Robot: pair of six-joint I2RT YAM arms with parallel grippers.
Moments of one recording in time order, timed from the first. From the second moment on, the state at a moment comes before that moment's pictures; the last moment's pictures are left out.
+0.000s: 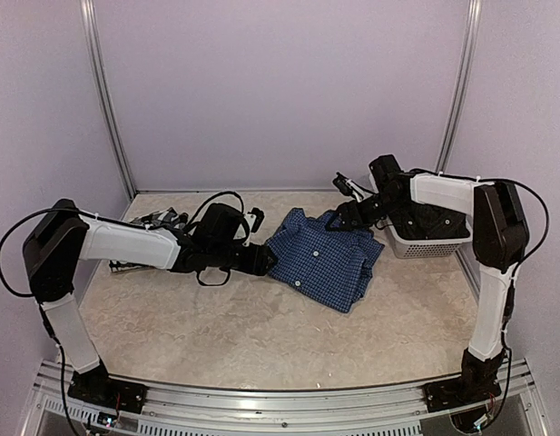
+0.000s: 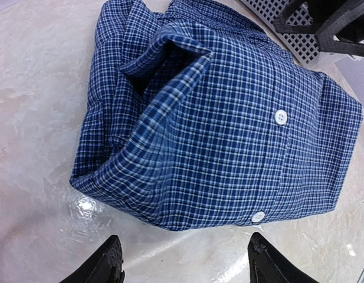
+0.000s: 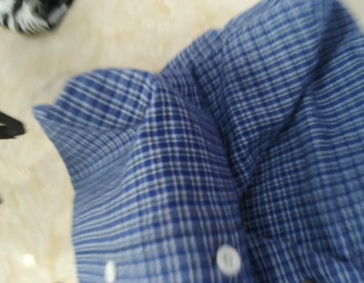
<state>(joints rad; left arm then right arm) -0.77 1.80 1.08 0.06 0.04 -0.34 0.34 1.98 1.56 -0.52 -0.70 -0.08</state>
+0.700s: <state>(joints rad) -0.81 1.79 0.96 0.14 0.02 -0.42 0.44 2.15 1.69 -0.72 -0.64 -0.22</state>
